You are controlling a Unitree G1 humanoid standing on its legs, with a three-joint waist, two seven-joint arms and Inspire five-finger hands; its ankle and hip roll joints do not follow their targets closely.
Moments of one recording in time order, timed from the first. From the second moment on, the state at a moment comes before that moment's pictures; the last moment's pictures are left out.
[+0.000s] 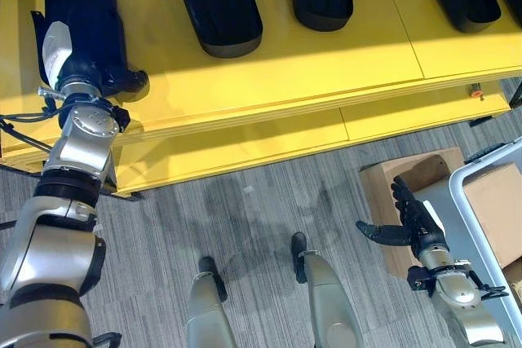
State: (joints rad) left arm -1.01 0.85 -0.33 0.82 -0.07 0.10 0.36; right arm 0.16 -0.52 0.02 0.04 0.29 -0.05 -0.06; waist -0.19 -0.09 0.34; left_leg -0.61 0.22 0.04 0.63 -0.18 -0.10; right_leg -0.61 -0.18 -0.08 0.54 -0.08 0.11
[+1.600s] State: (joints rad) left arm -1.12 0.92 -0.44 0.86 -0.07 0.08 0.34; right arm 0.17 -0.52 0.01 0.04 0.30 -0.05 -0.06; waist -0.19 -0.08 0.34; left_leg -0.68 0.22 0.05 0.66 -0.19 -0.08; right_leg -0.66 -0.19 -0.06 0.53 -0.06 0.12
